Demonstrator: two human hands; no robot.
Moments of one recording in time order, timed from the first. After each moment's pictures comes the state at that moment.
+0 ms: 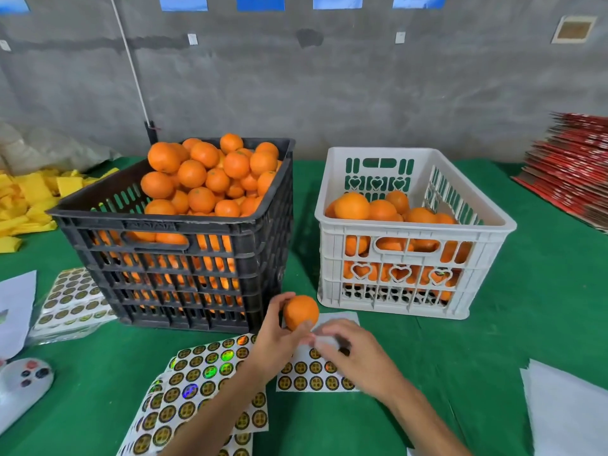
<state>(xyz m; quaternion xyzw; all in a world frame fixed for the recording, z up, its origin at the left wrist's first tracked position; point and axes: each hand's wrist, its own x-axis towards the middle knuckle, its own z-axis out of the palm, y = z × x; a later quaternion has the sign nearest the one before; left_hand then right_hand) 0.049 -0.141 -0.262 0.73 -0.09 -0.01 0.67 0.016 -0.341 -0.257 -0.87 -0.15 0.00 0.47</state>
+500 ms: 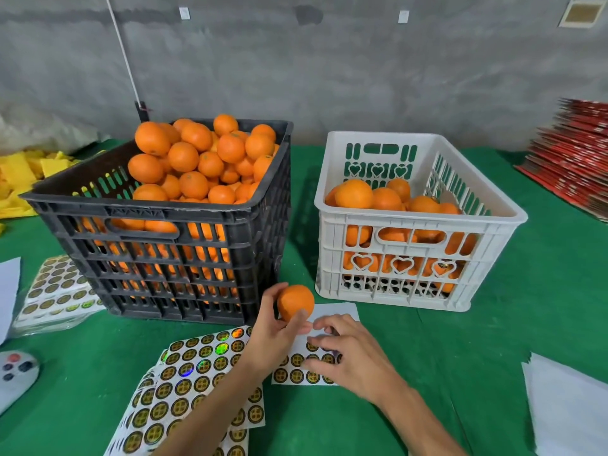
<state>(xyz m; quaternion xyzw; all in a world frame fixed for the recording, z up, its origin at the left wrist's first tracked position) 0.049 -0.142 -0.270 0.70 -0.09 -0.01 0.71 0.010 -0.337 -0.256 -0.94 -0.23 -0.05 0.25</state>
